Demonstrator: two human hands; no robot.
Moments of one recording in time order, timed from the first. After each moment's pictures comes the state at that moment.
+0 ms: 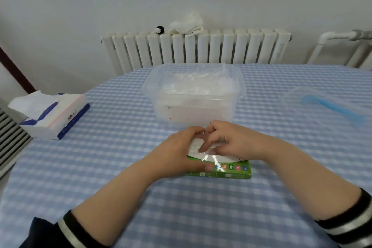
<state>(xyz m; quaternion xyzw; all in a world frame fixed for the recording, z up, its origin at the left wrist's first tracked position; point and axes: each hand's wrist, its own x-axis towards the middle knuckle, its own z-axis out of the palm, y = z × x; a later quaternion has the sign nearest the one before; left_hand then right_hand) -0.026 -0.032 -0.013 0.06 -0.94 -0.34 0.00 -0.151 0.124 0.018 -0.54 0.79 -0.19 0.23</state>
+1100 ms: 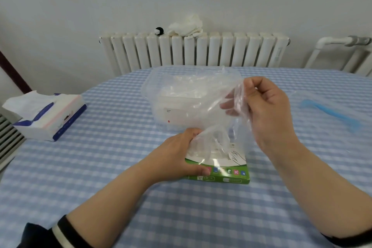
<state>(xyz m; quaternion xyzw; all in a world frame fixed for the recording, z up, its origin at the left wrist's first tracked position) -0.025 -0.033 -0.008 0.05 -0.94 -0.33 0.00 -0.133 0.131 0.065 -0.29 0.59 -0.76 0.04</state>
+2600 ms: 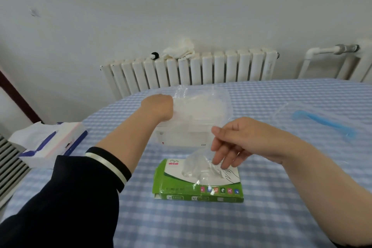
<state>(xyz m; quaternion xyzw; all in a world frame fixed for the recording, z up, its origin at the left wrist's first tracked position) -0.144 -0.094 0.082 0.23 -0.97 0.07 -0.05 -0.149 0.160 0.089 -0.32 0.75 -0.45 0.37</state>
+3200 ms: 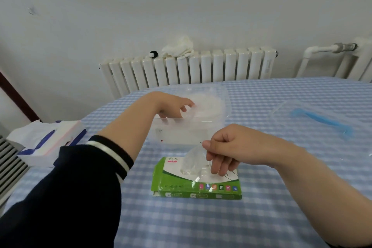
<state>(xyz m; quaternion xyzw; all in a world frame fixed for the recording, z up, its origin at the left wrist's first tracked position) -0.151 -0.081 0.099 0.13 -0.95 -0.17 -0.22 -0.140 0.154 0.076 -0.38 0.77 -0.36 0.36</state>
